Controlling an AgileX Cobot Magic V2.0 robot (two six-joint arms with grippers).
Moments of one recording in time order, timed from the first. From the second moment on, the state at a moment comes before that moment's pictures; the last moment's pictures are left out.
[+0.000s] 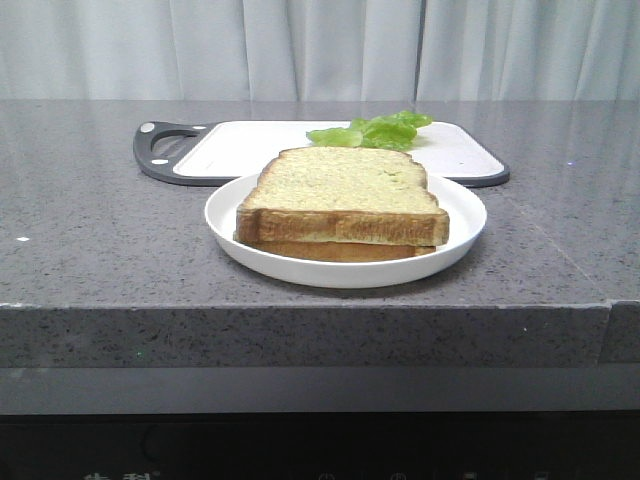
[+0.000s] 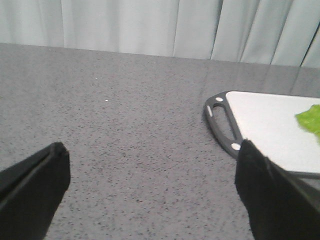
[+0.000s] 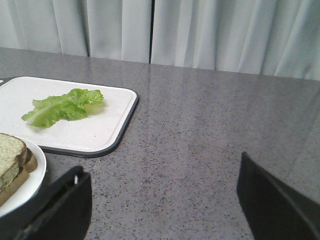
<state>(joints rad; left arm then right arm) -0.04 0.53 -0.48 -0.15 0.21 0.03 0.02 0.32 -0.40 0.11 0.28 -0.12</state>
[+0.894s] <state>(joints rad) -0.52 1.46 -1.14 -0.47 0.64 0.06 0.02 0.32 -0.40 0.11 0.28 -0.12</state>
